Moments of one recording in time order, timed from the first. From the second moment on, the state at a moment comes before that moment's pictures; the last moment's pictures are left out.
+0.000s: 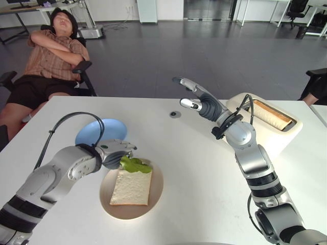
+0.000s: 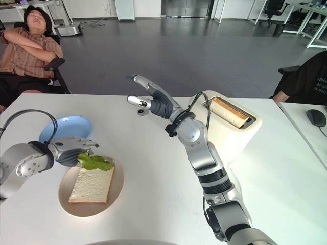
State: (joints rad) left arm -0.12 1.10 -0.23 -0.29 0.61 -0.13 -0.68; right arm -0.57 -0.24 0.26 -0.10 -0.31 0.05 0.31
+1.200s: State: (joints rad) left arm -0.27 0.75 0.18 -0.11 0.10 -0.02 -0.57; right arm -0.55 -0.73 0.08 -0.03 -0.75 -0.03 0.12
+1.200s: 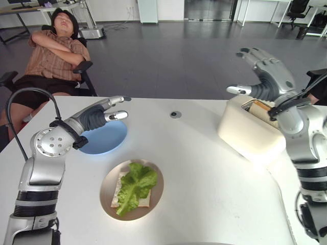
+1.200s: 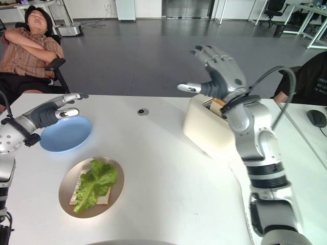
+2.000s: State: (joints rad) left arm -0.23 0.70 0.16 -0.15 0.08 0.02 -0.53; right arm -0.41 -0.86 0.10 0.07 -0.76 0.09 0.34
